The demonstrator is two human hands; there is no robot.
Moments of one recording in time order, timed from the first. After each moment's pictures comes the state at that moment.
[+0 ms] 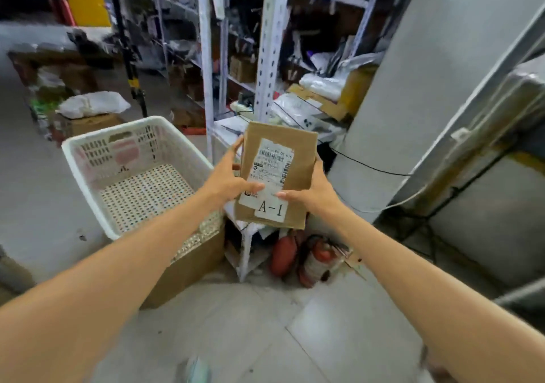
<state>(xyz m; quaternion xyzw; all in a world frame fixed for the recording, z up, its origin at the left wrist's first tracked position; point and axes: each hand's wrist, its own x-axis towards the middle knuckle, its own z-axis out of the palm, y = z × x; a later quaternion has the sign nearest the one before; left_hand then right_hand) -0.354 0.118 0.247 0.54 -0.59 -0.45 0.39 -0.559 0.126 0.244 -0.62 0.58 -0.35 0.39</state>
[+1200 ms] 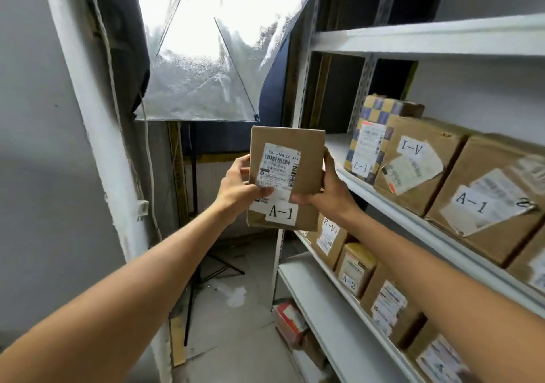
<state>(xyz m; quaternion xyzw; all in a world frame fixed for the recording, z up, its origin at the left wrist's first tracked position) -0.983 0.051 0.395 0.05 -0.76 -0.62 0.20 -1.020 0.242 0.416 -0.24 0.83 -0.50 -0.02</state>
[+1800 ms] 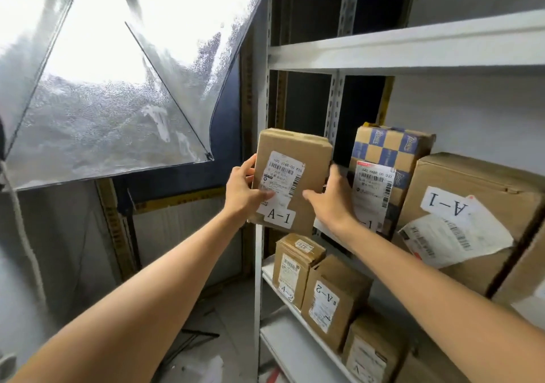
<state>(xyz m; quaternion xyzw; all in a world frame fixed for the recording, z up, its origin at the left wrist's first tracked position) -1.259 0.047 0.423 -0.03 -0.77 -0.59 0.22 -1.250 0.213 0.432 -0.07 0.83 -0.52 -0.20</state>
